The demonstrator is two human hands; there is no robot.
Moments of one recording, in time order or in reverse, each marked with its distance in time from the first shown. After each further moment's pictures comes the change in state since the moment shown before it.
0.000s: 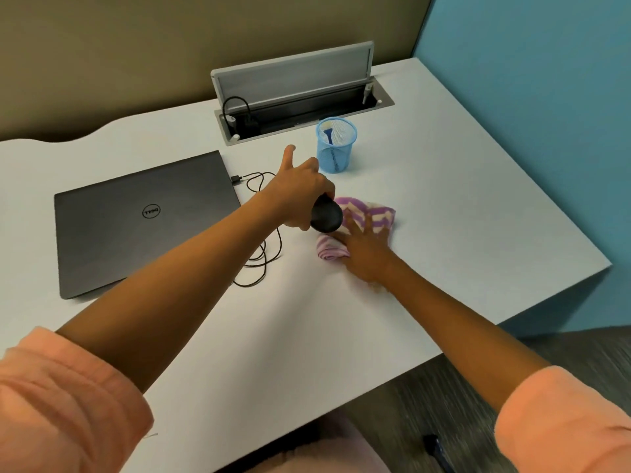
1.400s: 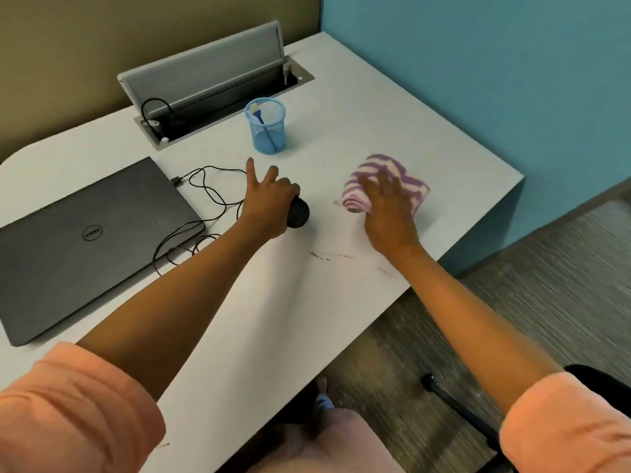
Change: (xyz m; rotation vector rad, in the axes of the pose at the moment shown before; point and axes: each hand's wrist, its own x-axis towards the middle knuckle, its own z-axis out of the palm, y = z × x) left_hand -0.008 0.056 0.049 0.108 0.063 -0.008; right_hand -0.126 0.033 -0.032 0.239 0.540 0.378
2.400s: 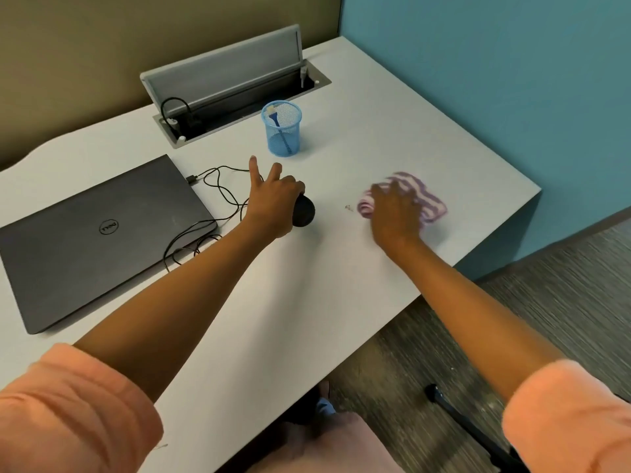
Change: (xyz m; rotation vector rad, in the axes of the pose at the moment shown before) left_hand -0.007 -0.009 -0.010 -0.062 0.024 -0.060; right_hand 0.024 -0.026 -0.002 -0.308 -0.210 0.245
